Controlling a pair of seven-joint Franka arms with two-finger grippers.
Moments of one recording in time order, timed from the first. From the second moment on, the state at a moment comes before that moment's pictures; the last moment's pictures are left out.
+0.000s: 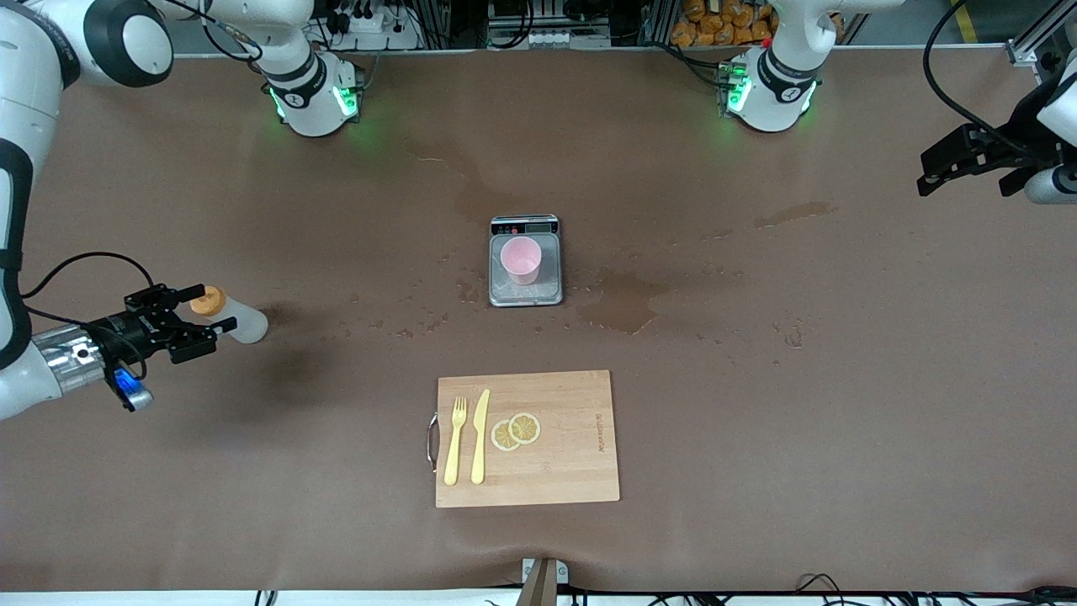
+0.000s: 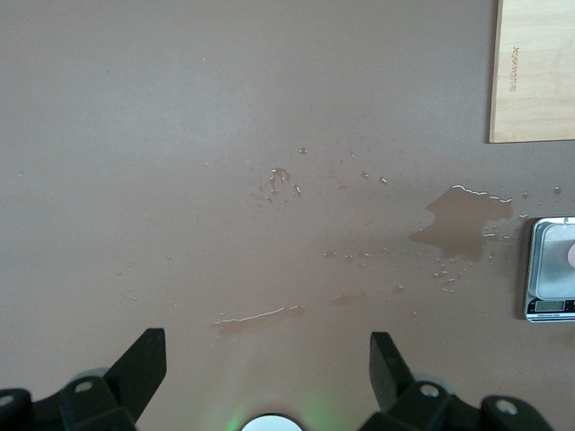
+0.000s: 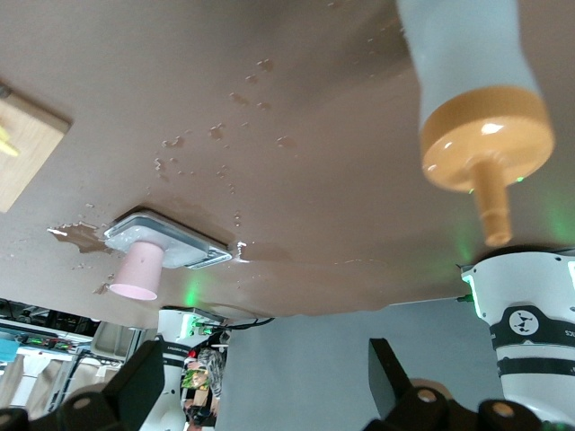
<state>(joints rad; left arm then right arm) -0.08 -0.01 -0.02 -1.45 0.00 1.41 -0.08 -0.30 0.82 0.16 -1.03 0.45 1.07 0.54</state>
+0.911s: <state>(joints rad) -0.08 -0.01 -0.02 -1.45 0.00 1.41 -0.08 0.01 0.55 0.17 -1.07 0.08 1.28 0.57</state>
